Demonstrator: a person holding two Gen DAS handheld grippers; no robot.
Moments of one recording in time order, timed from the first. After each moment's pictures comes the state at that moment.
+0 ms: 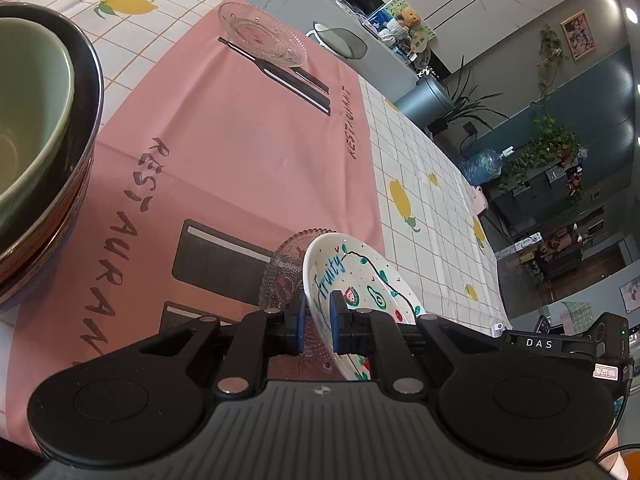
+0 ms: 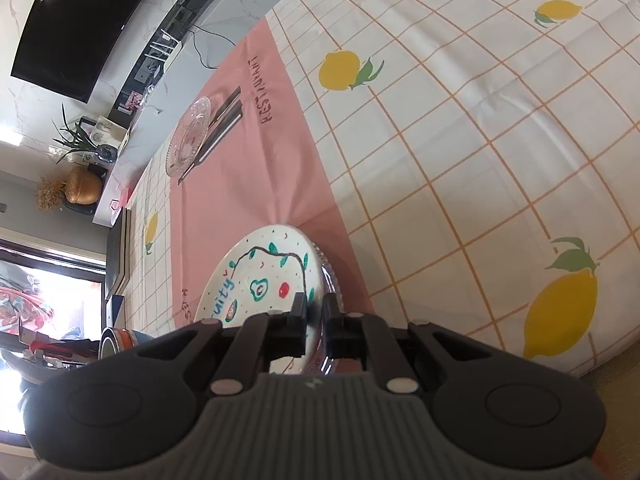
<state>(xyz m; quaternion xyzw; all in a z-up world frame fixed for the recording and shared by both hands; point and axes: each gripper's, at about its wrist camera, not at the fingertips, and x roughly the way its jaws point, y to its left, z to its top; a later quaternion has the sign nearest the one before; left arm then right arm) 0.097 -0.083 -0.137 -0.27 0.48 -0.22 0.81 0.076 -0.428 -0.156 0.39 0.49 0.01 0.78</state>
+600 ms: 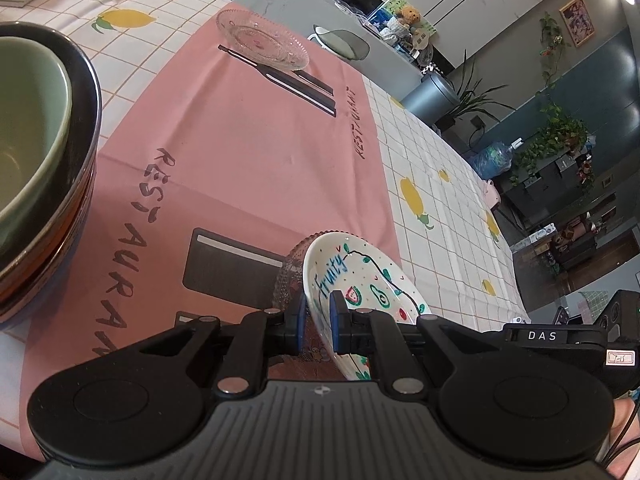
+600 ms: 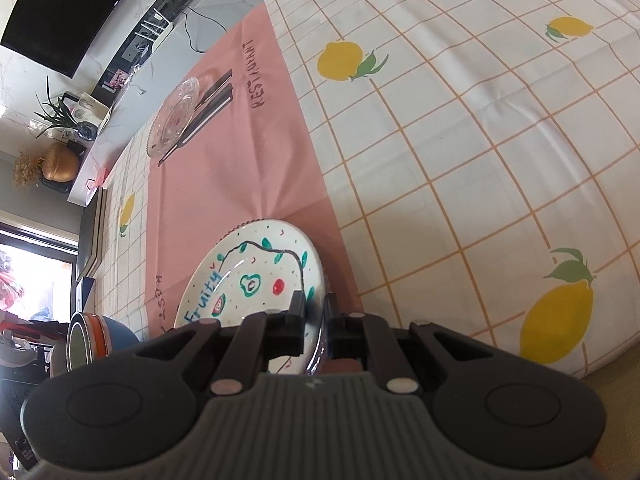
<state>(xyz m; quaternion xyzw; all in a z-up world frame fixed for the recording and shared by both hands) 0.097 -0.091 -0.132 -0.23 0.47 -0.21 0.82 0.085 -0.412 -0.156 0.34 0.51 0.00 0.79</state>
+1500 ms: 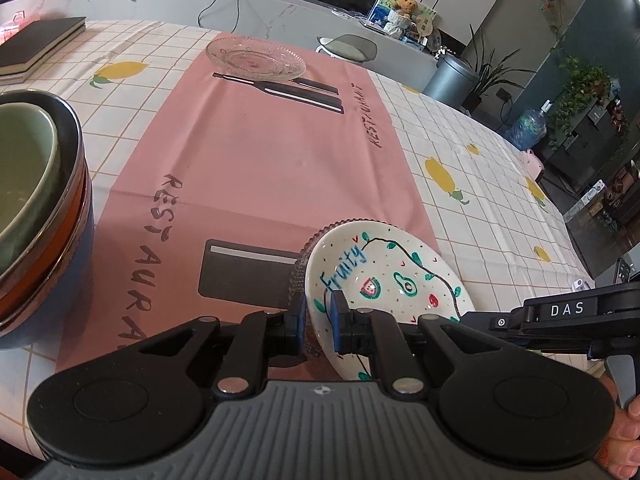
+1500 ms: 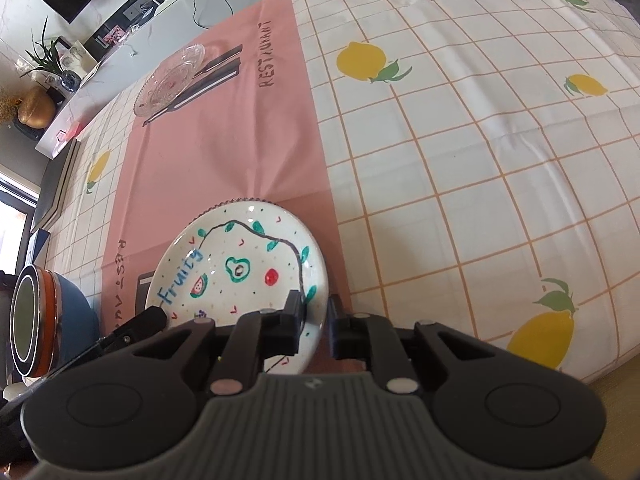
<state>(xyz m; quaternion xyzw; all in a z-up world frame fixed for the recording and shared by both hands) 0.078 -0.122 -0.126 -0.11 0.45 -0.17 0.87 0.092 -0.383 -0.153 0.23 0.54 -0.02 0.81</state>
